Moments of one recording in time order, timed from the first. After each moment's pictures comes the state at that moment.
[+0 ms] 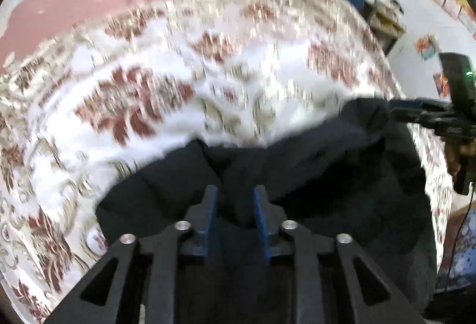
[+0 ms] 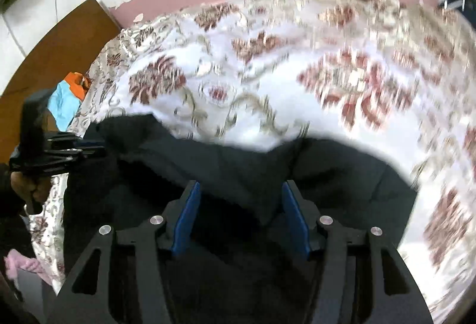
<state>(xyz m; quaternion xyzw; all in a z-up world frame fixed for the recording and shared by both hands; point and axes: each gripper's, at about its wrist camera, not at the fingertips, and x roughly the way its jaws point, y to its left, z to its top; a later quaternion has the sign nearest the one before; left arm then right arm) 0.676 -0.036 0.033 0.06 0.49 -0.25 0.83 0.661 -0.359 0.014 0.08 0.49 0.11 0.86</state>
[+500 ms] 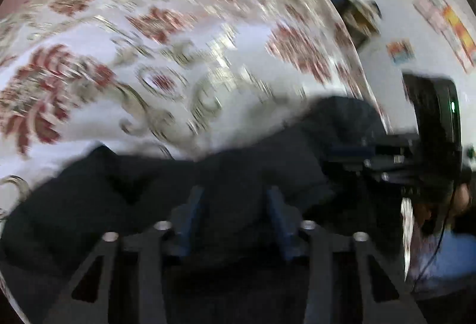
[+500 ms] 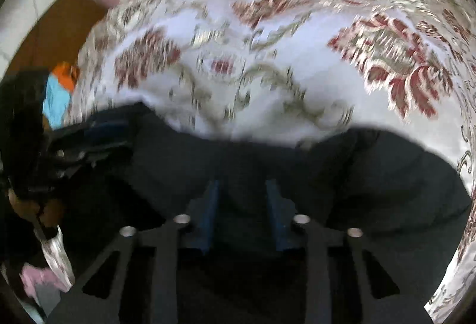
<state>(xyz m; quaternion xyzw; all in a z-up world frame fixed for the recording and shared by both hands) 0.704 -0.109 -0.030 0.02 0.55 -0.35 0.76 0.686 -0.306 -0.050 0.08 0.58 0.12 0.80</state>
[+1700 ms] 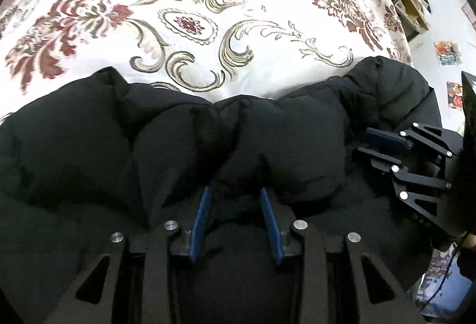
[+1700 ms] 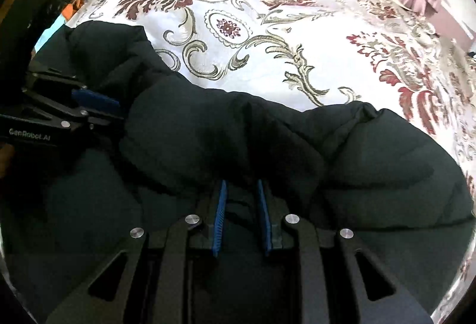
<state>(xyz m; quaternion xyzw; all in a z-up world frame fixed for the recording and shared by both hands) 0.676 -0.144 -0.058 0.03 0.61 -0.22 0.76 0.668 -0.306 -0.067 -0.07 0.55 0.12 0.82</state>
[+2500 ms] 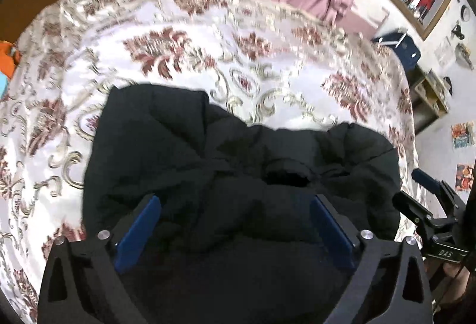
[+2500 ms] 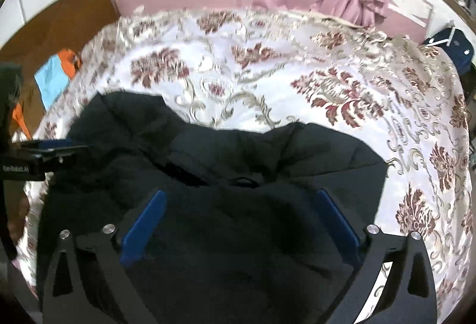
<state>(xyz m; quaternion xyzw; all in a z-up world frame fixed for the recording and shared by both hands) 0.580 -0.068 0.044 -0.09 0.50 -0.10 0.86 0.590 -0.343 0.036 0.01 0.45 0.07 0.89</state>
